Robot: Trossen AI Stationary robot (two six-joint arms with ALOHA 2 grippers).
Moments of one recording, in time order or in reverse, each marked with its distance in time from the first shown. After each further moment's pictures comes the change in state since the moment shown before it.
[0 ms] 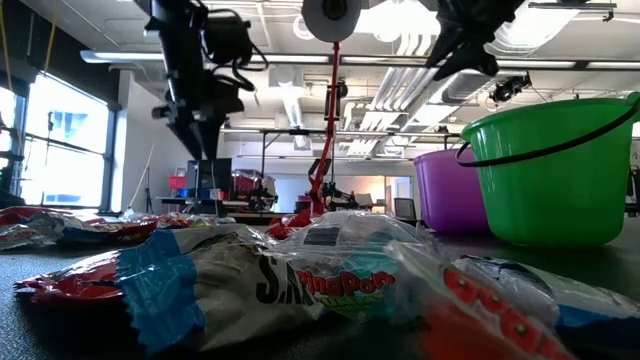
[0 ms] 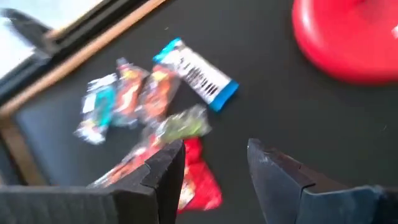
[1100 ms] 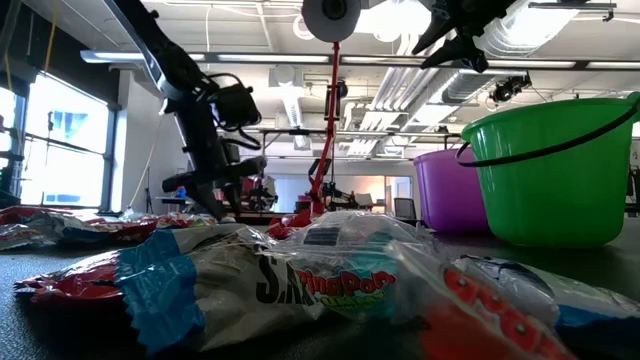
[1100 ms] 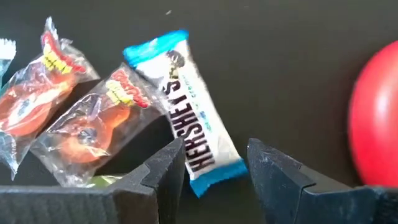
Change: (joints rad) left arm 0.146 0.266 -0.166 0.520 0.116 -0.298; right arm 0.000 0.000 0.000 0.121 -0.046 0.118
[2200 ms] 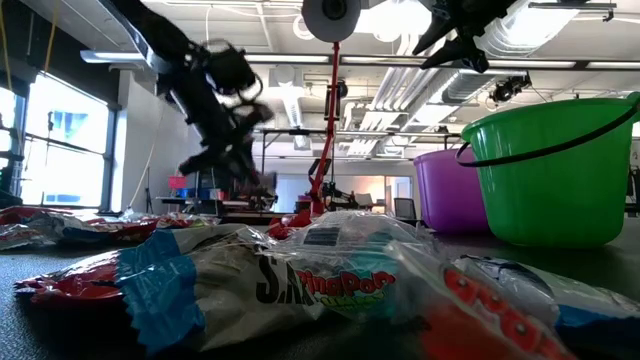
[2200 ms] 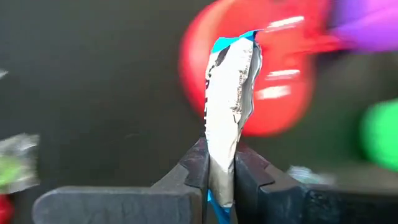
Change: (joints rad) left arm -0.088 -0.208 -0.002 0.035 0.309 0.018; right arm 0.000 0.000 0.000 -0.008 -0.001 0.005
